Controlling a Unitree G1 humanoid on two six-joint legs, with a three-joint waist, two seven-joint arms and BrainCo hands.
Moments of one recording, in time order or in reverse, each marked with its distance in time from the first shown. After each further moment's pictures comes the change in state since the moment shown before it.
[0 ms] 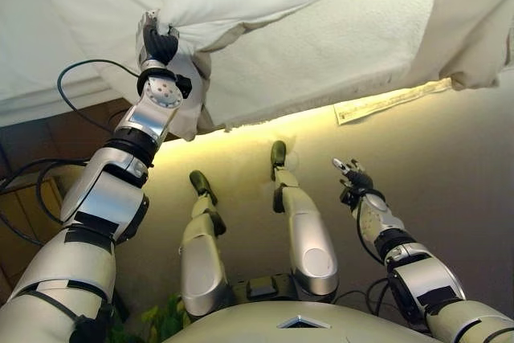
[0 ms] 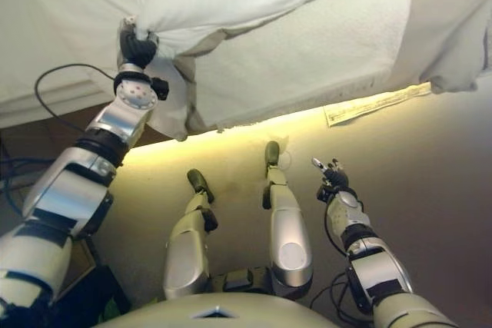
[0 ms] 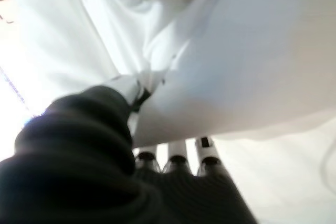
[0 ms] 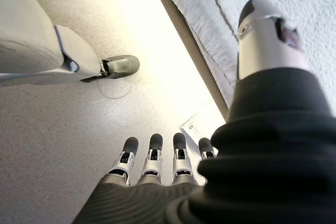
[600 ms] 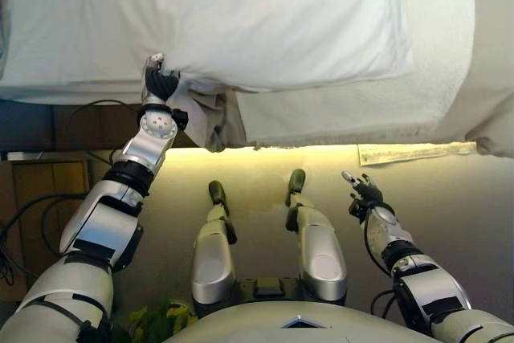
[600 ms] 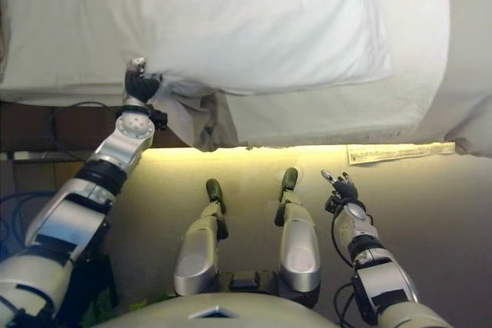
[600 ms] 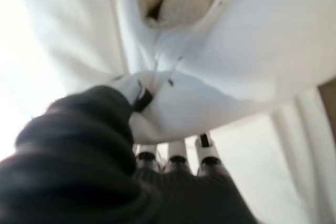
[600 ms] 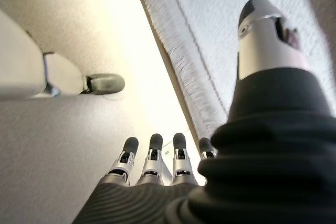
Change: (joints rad) left arm 0.260 0.016 0.117 -0.135 -0.002 -0.005 -0.067; right arm 0.079 -0.018 -0.074 0.016 -0.033 0.000 0.003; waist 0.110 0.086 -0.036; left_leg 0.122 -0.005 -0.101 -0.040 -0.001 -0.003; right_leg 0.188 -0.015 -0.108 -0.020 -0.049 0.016
